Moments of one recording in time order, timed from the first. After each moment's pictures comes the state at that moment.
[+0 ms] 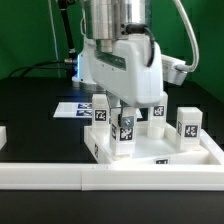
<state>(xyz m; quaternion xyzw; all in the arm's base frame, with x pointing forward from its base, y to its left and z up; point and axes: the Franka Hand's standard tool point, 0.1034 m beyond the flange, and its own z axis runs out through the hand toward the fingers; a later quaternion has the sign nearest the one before) 0.619 0.001 0.080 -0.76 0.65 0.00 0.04</state>
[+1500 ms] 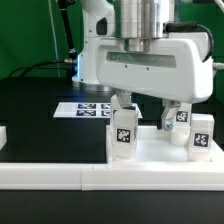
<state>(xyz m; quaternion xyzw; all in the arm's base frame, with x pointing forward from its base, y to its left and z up) 0.622 0.034 0.081 -0.89 0.45 -0.03 0.03</state>
